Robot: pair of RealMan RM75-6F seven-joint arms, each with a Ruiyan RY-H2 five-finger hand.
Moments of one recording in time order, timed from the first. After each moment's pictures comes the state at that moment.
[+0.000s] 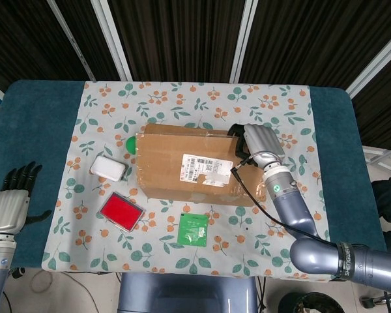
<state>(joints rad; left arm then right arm) -0.22 -1.22 -0.10 -1.59 1.35 1.36 0.15 0.94 -1.15 0.50 -1.98 -0.42 1.06 -0.44</state>
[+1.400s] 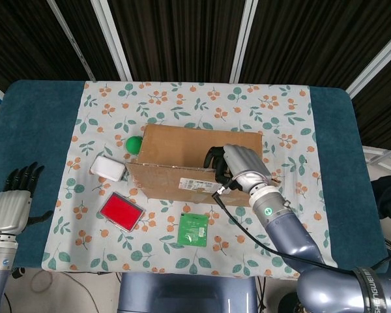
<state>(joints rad) -0.22 -1.23 -0.10 -1.58 1.36 1.37 0.16 1.16 -0.85 0.58 -2.33 0.09 1.03 -0.40</state>
